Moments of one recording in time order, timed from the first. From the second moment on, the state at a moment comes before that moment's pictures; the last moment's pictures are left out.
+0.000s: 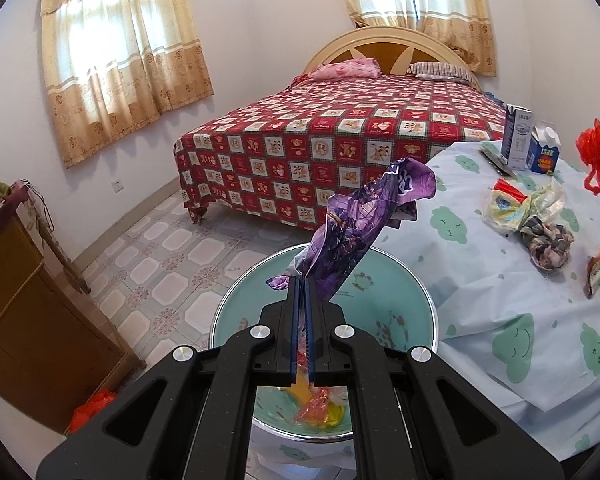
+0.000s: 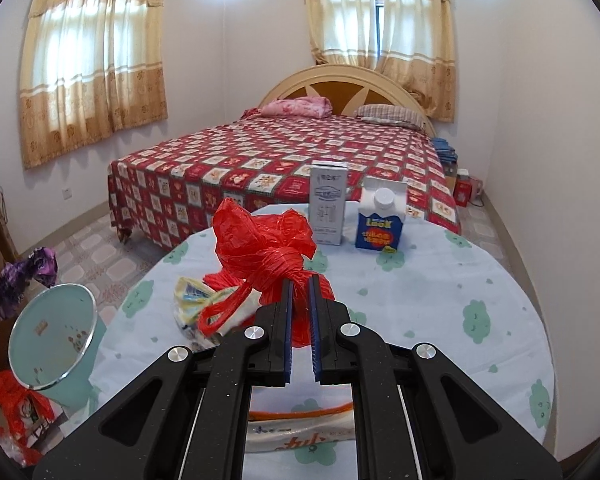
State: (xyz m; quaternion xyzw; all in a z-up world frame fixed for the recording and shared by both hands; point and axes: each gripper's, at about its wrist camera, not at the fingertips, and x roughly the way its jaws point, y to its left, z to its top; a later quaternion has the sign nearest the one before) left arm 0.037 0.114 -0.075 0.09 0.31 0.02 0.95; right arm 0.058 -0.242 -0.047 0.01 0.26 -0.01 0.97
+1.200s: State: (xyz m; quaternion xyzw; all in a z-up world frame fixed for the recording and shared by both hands) left arm 0.023 0.175 -0.075 0.06 0.31 0.09 0.94; right arm 0.094 -0.072 -0.075 -0.07 0.26 0.15 0.95
